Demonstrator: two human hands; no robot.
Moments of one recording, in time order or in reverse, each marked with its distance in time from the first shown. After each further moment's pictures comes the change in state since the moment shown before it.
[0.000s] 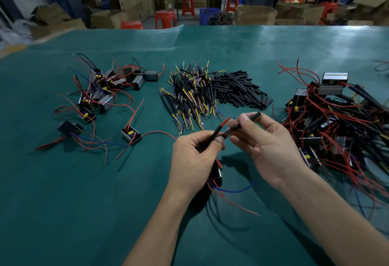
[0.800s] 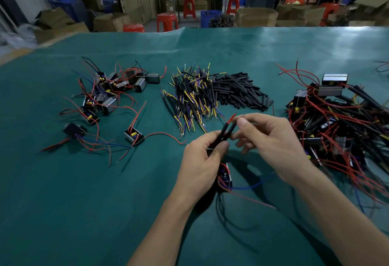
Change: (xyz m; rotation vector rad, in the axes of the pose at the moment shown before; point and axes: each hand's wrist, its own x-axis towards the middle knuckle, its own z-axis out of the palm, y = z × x) left_hand 0.001 -0.014 0.005 0.079 -0.167 0.011; right_hand 0.011 -0.003 -0.018 -0.588 -0.103 -0.229
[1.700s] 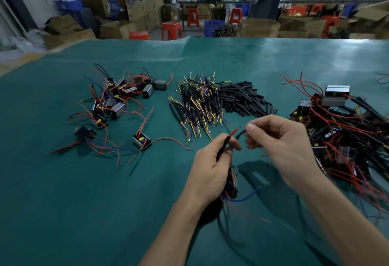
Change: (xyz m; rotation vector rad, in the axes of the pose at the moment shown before) left_hand -0.003 0.000 0.000 0.054 -0.016 0.072; right_hand 0.000 -0.010 0.000 0.008 0.106 -0.128
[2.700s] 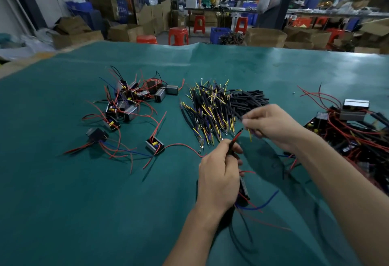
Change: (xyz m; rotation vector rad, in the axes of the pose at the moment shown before) left_hand 0.002 -0.003 -0.005 0.011 0.213 -0.050; right_hand 0.093 0.012 0.026 -0.340 -0.236 0.338
